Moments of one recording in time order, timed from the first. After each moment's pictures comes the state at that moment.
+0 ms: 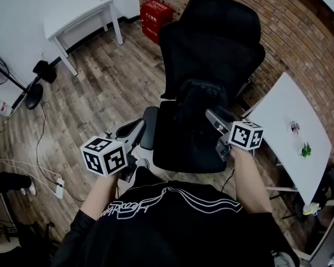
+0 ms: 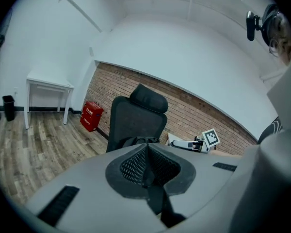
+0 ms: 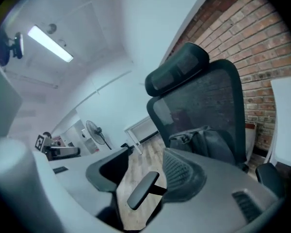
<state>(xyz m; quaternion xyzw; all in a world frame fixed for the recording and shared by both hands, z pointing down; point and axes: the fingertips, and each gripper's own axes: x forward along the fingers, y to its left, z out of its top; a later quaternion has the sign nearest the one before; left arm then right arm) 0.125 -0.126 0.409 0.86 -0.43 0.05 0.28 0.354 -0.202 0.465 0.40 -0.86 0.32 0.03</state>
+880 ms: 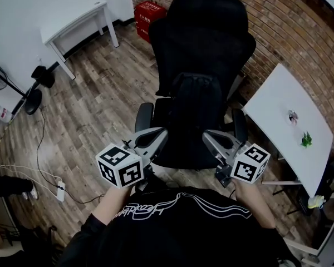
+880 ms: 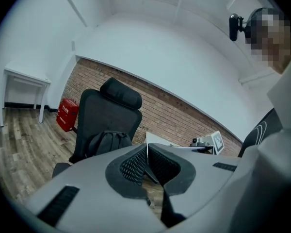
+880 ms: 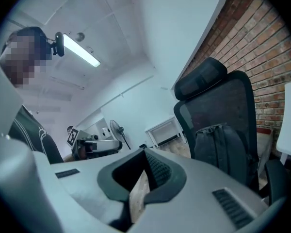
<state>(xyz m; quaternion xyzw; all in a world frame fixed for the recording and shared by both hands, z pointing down) 0.226 -0.068 0.400 0.91 -0.33 0.03 0.26 0.339 -0.067 0.417 0.31 -0.92 0.26 0.00</state>
